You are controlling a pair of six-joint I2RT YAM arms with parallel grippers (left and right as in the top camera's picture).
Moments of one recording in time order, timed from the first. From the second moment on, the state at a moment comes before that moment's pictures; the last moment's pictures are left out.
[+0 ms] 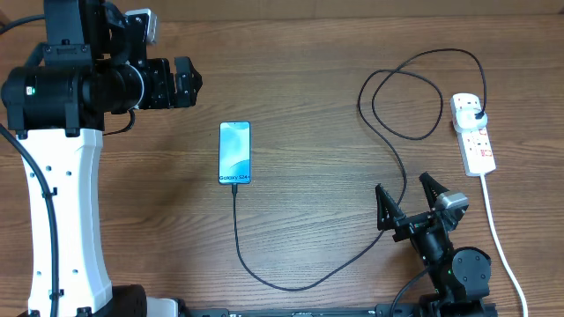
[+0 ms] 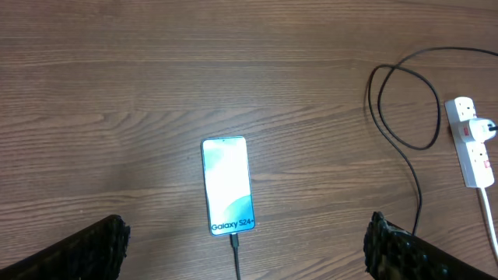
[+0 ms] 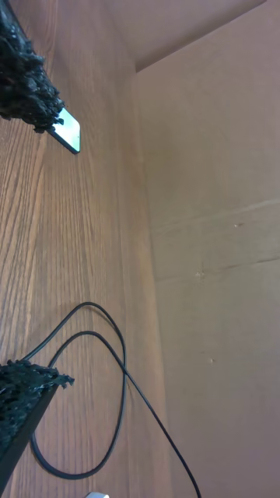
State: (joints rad) left arm 0.01 1.59 1.99 -1.34 0.30 -0.07; right arm 0.13 0.01 0.02 -0.02 -0.19 0.23
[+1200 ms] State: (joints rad) left arm 0.01 0.64 0.70 -0.37 0.22 -0.05; right arm 0.13 0.01 0.02 -0.02 -0.19 0.23
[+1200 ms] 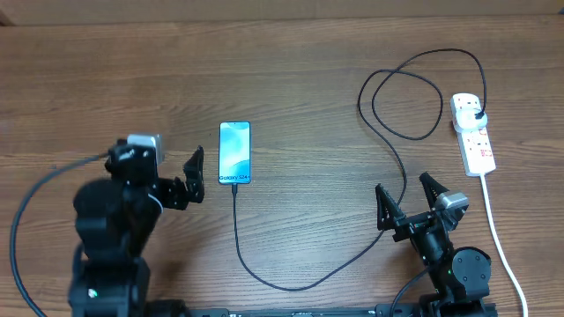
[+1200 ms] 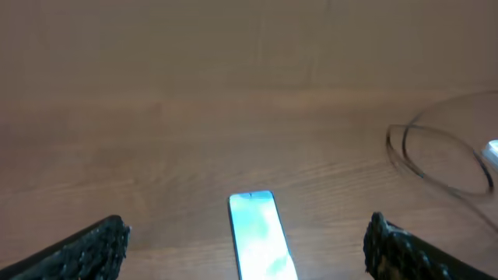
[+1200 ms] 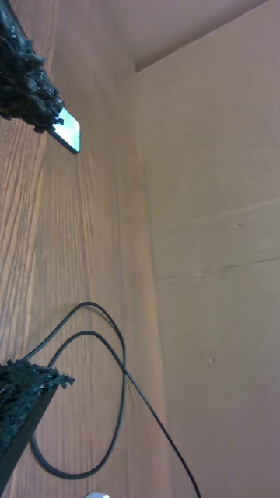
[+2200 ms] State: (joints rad) left arm 0.01 0.05 0.04 0.06 0.16 0.14; right arm 0.13 0.01 0.02 -0.02 -0.19 0.23
